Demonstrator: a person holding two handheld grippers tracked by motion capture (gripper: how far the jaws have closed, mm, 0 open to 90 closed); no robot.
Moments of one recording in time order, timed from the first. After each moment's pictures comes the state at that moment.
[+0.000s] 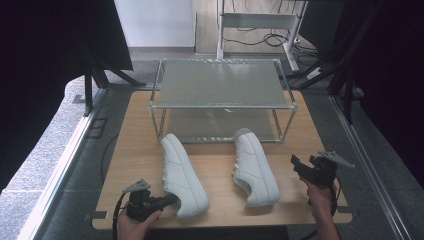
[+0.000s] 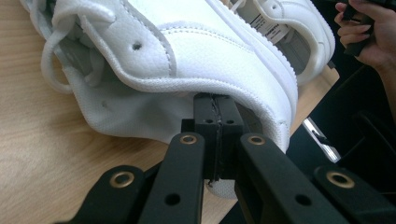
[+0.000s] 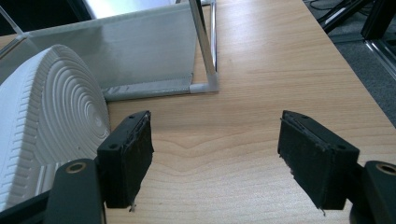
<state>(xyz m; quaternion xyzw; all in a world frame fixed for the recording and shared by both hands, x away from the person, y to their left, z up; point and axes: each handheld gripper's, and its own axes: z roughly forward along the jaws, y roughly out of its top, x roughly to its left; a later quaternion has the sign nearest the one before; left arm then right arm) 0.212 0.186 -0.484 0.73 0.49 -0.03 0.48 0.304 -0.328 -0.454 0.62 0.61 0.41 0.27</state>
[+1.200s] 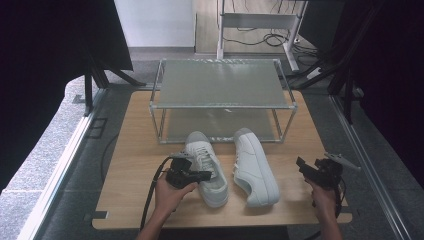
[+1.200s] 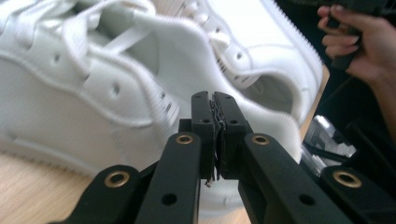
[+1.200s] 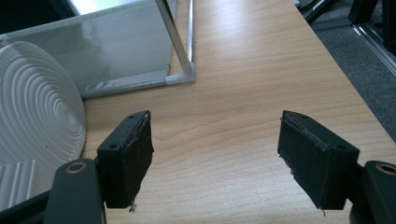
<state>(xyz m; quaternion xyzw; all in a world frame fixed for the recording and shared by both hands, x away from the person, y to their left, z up) 0.295 0.091 -0.449 0.78 0.42 -0.06 0.46 0.303 -0.347 -0.464 0.65 0.59 0.40 0.26</state>
